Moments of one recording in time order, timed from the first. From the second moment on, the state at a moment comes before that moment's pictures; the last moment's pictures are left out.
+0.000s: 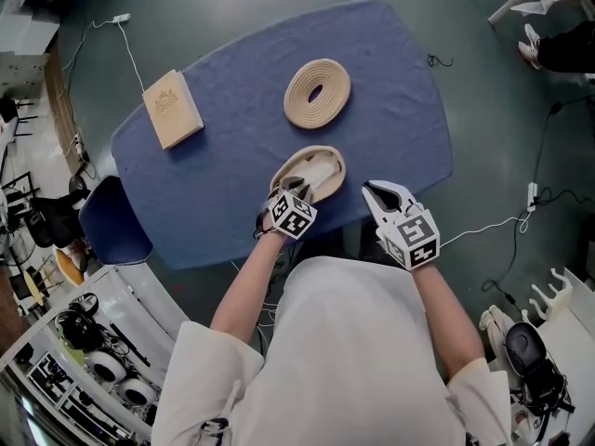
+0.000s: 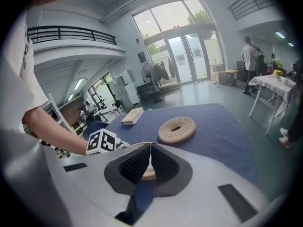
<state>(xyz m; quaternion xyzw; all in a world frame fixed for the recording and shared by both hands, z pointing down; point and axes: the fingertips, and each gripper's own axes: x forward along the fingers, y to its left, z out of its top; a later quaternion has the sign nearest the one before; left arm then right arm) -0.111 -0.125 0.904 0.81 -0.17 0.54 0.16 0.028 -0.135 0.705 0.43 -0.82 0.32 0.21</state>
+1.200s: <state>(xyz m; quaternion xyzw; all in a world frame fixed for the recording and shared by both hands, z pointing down) -0.131 -0.118 0.804 0.83 -0.28 0.42 0.22 0.059 -0.143 0.666 0.42 -0.83 0.31 0.17</state>
